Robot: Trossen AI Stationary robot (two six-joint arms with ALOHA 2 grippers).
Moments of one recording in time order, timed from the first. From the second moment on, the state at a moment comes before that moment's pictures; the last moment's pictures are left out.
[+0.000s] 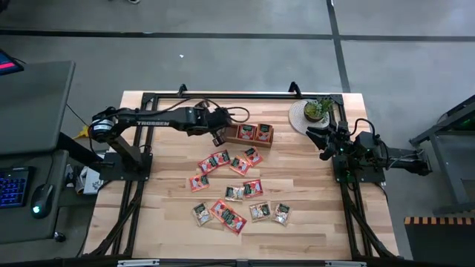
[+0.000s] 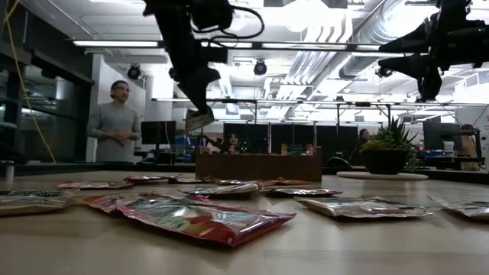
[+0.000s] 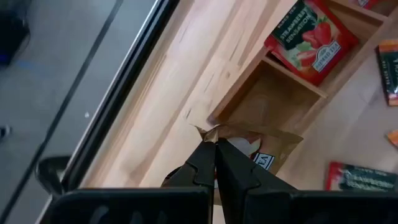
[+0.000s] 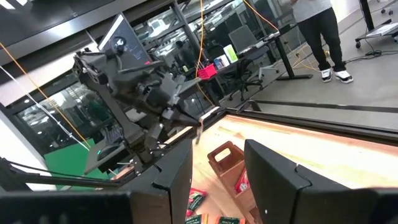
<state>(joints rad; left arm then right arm) 0.21 1.60 1.26 -0.73 -0.51 -0.11 -0.05 0.01 0.15 -0.06 0.37 0.50</state>
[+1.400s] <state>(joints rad) 0.21 1.83 1.26 -0.42 -0.59 0.26 -0.05 0.01 0.15 -0.06 0.37 0.55</state>
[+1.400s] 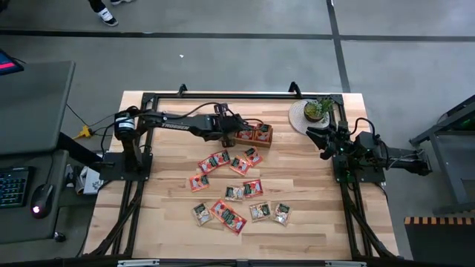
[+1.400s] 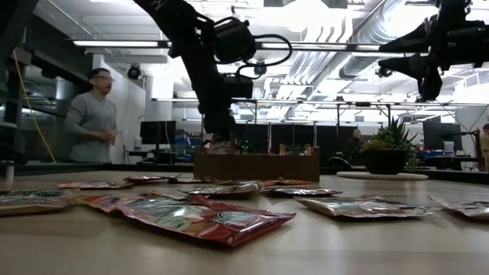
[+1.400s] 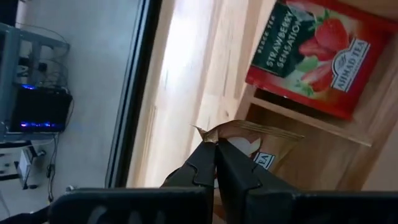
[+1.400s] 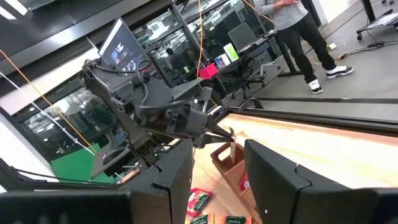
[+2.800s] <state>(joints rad) 0.21 1.83 1.53 -0.74 -0.65 0.21 -0.05 0.01 0.15 -0.06 0.35 0.55</state>
